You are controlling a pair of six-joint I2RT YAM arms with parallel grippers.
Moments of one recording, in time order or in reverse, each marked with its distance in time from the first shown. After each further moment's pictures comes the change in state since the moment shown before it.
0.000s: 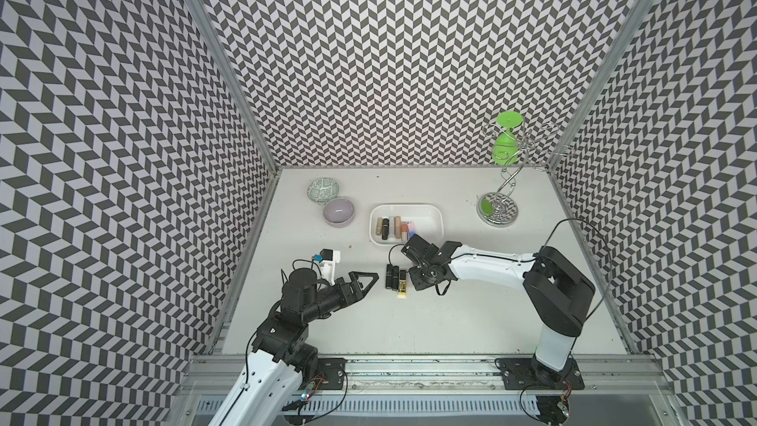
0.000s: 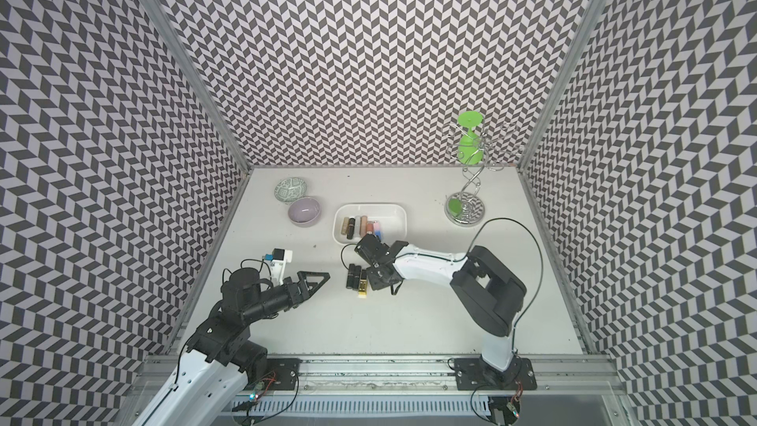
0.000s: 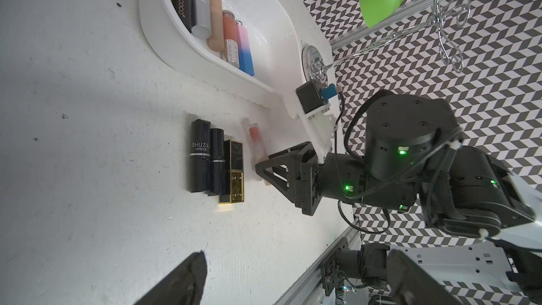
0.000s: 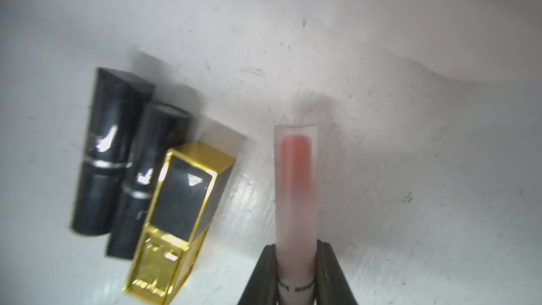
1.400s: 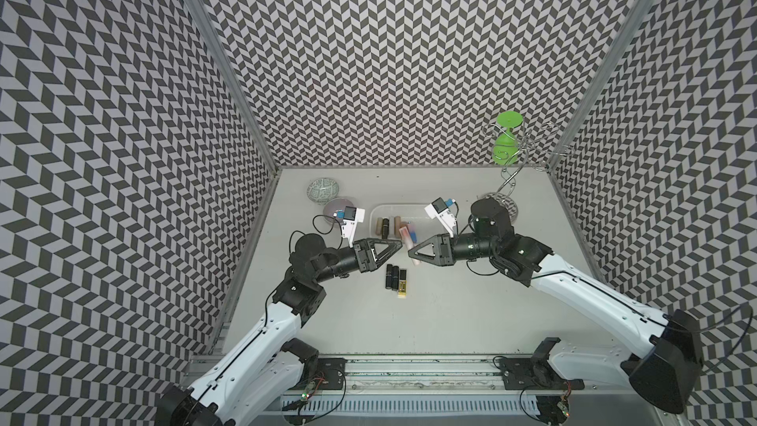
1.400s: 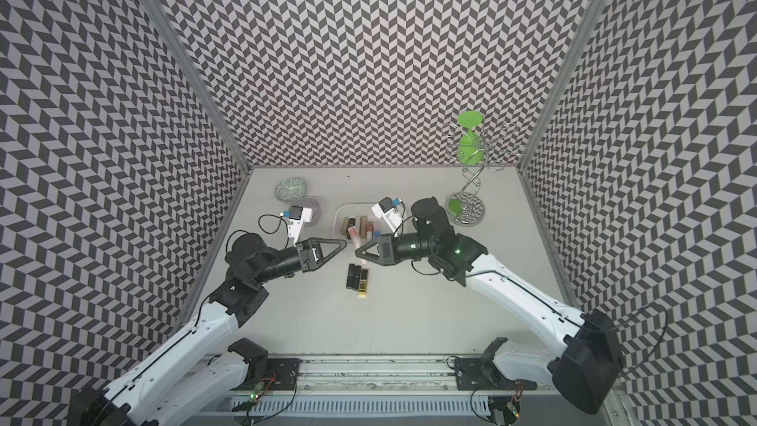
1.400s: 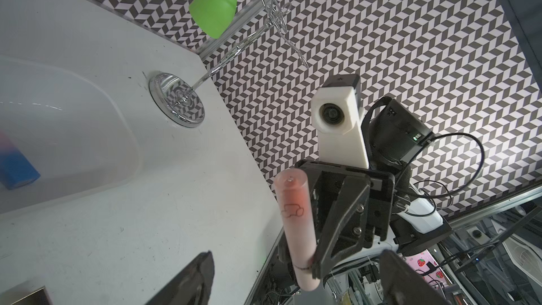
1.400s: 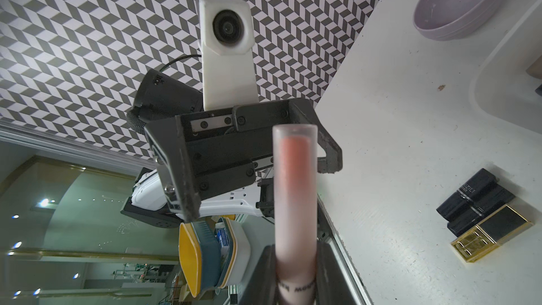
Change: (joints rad) left arm -0.110 0.434 0.227 0.664 0.216 -0.069; right arm -0.196 -0.556 -0.143 0.429 -0.868 0.178
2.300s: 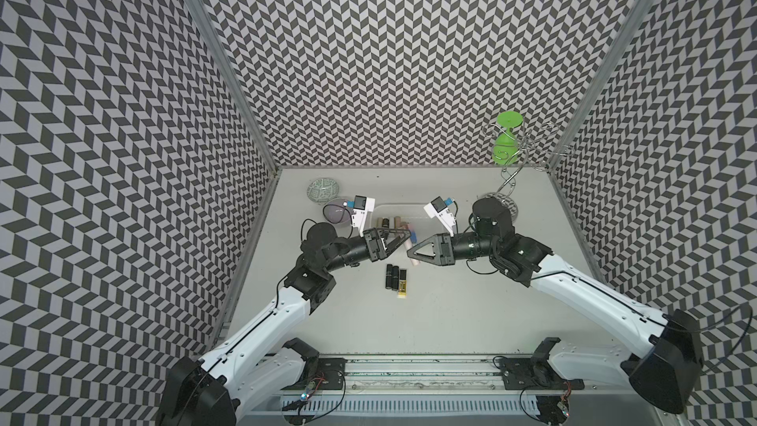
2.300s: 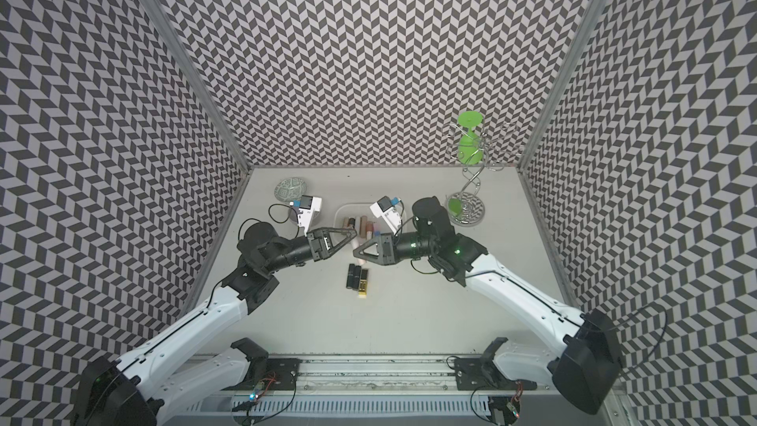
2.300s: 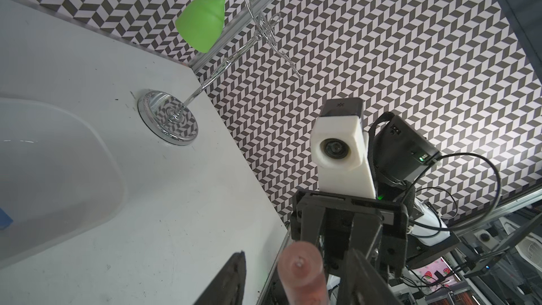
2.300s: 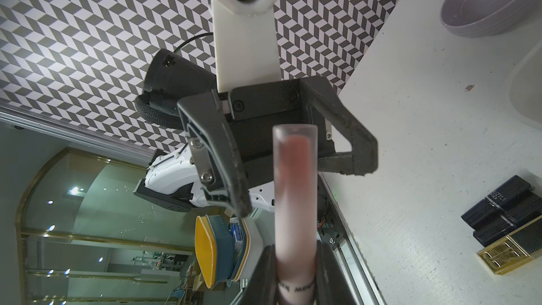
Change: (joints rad) left arm -0.048 0.128 0.079 0.064 -0.048 0.024; right arm 0.001 0.000 -0.001 0.050 -0.051 0.030
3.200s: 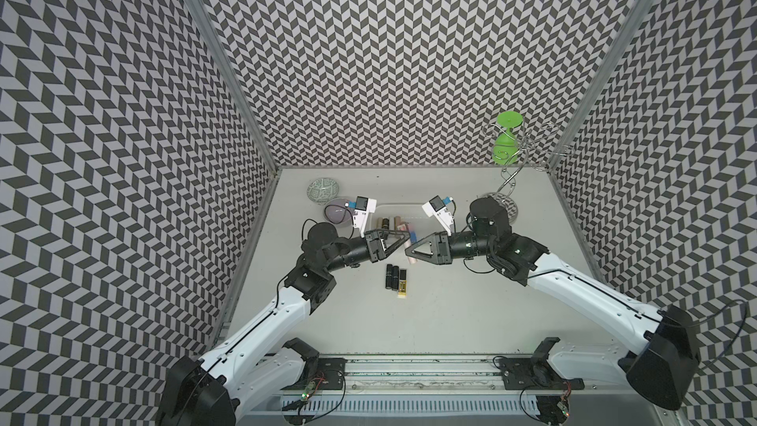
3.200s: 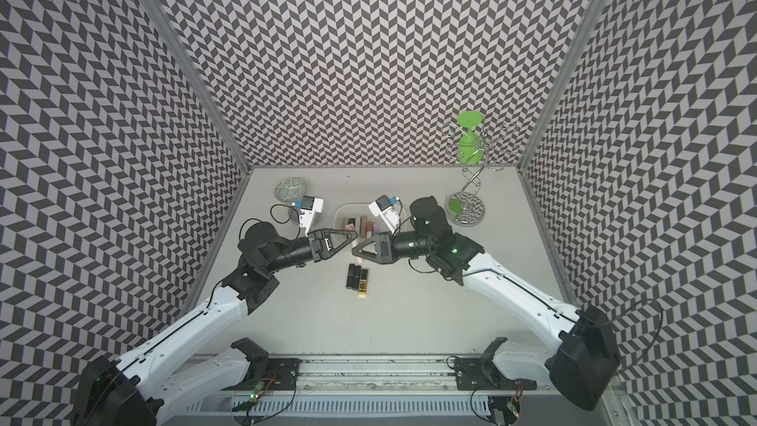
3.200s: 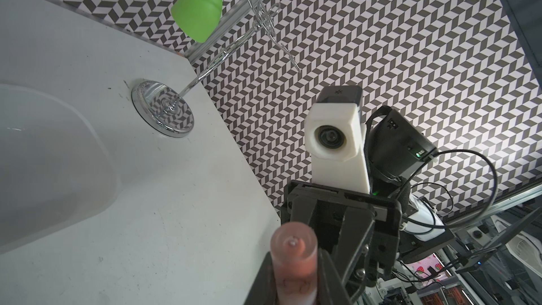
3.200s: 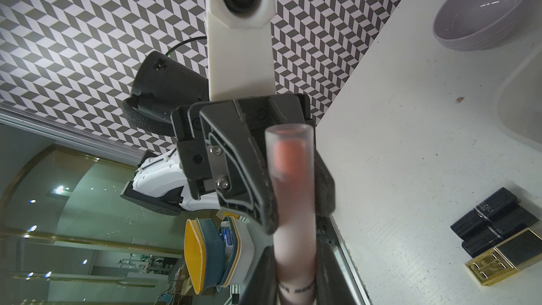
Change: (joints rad) left arm -0.006 0.000 0.003 -0.013 0.016 -0.018; right arm 0.000 0.023 0.000 0.026 0.026 -0.024
